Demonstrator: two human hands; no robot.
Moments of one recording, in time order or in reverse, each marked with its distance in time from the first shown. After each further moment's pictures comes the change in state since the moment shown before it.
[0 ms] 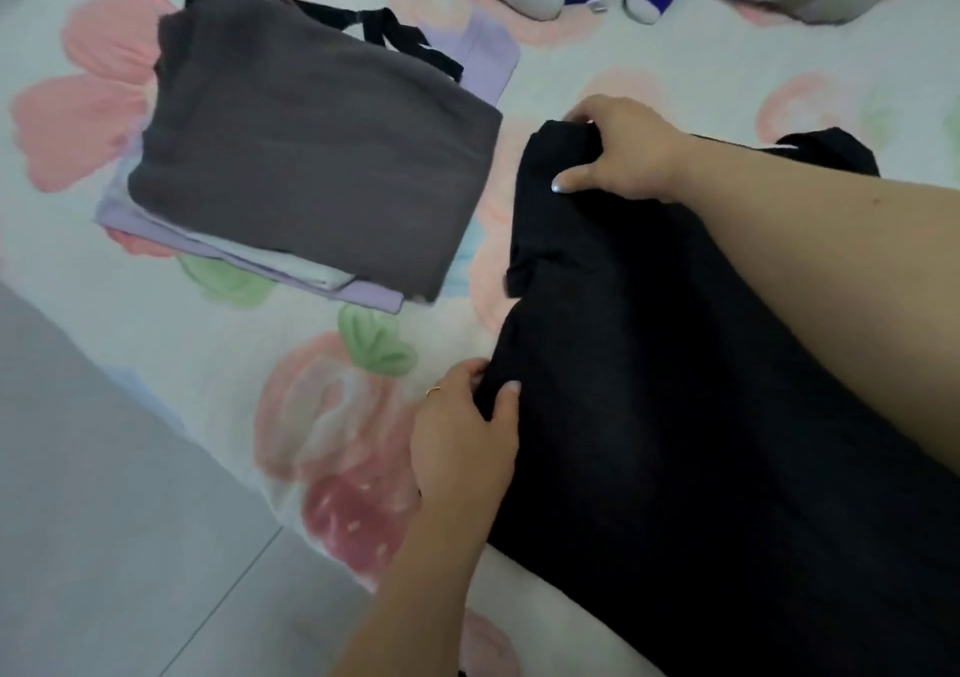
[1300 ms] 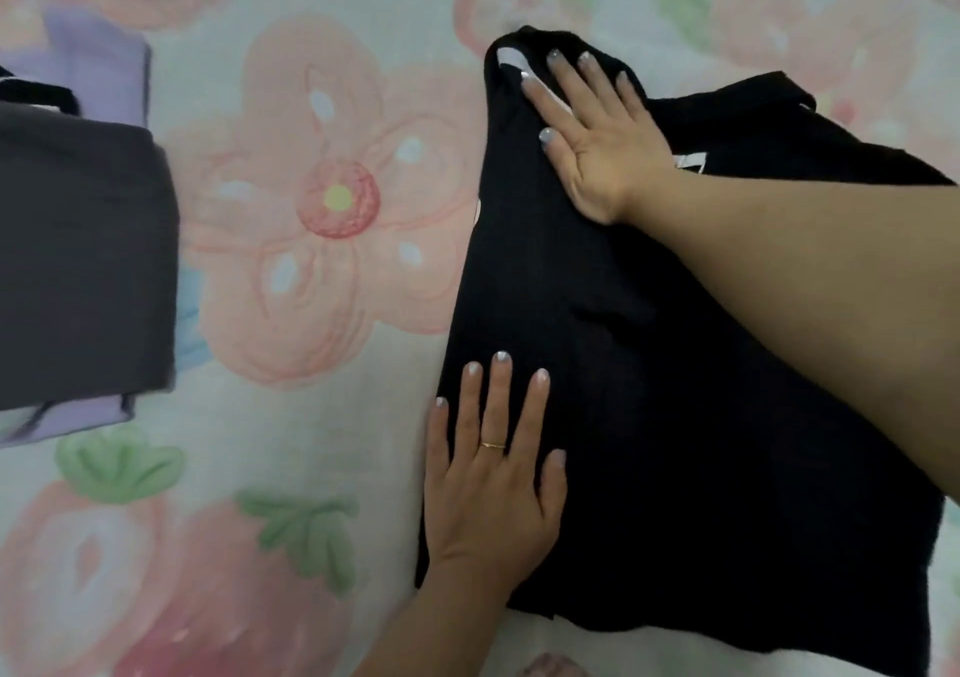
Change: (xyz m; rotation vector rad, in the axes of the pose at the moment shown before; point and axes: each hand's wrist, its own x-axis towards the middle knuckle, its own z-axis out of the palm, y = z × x) left_hand -0.056 -0.012 0.103 0.646 -0.280 0.963; right_hand -0.117 0.187 0.030 -0.313 0.247 0.257
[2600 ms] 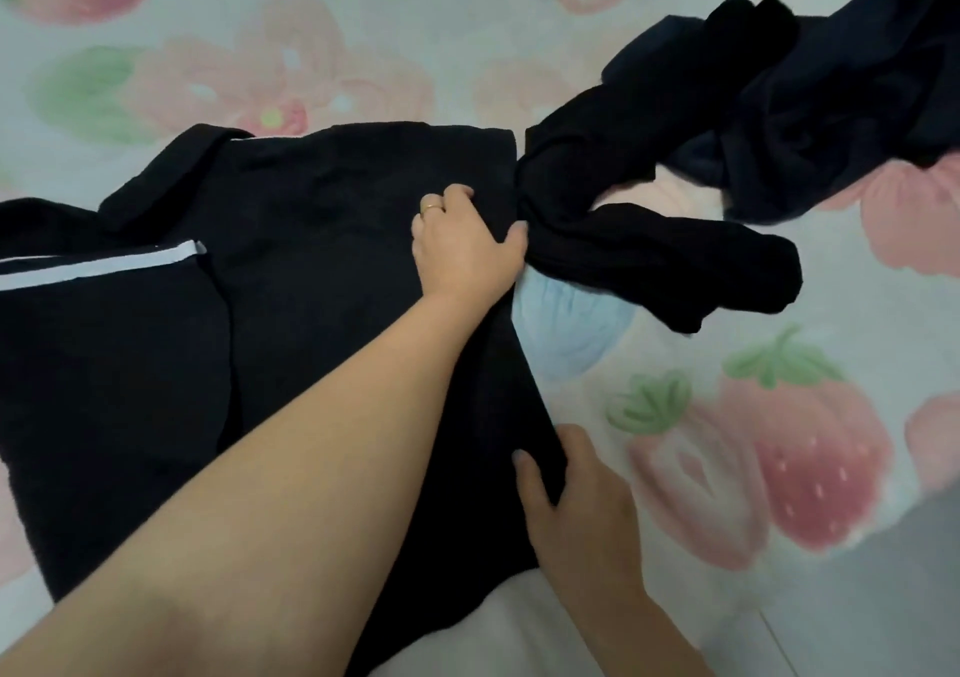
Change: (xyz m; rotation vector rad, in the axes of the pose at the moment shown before) left_hand 0.155 0.292 0.056 -0.306 -0.223 0.206; right_hand -0.364 -0.018 0.007 0.823 0.332 1.233
